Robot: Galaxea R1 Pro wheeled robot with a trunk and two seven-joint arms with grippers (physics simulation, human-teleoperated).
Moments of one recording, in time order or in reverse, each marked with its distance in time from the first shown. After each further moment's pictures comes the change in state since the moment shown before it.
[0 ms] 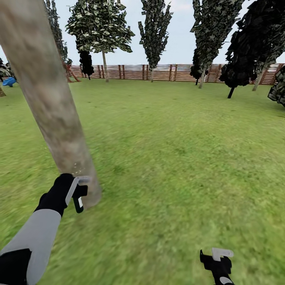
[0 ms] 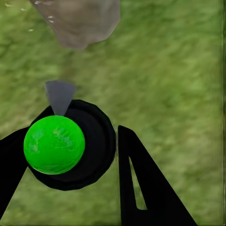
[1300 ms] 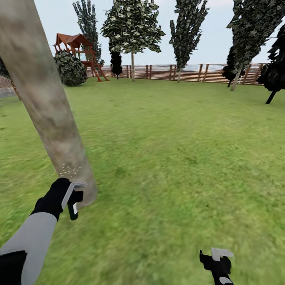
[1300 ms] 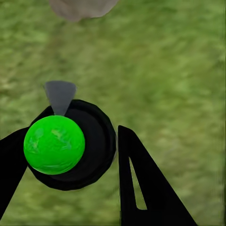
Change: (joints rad) left arm 0.019 0.035 0.007 0.052 -0.004 -0.010 0.006; right arm 0.000 0.002 0.001 0.000 0.000 0.000 0.000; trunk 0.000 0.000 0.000
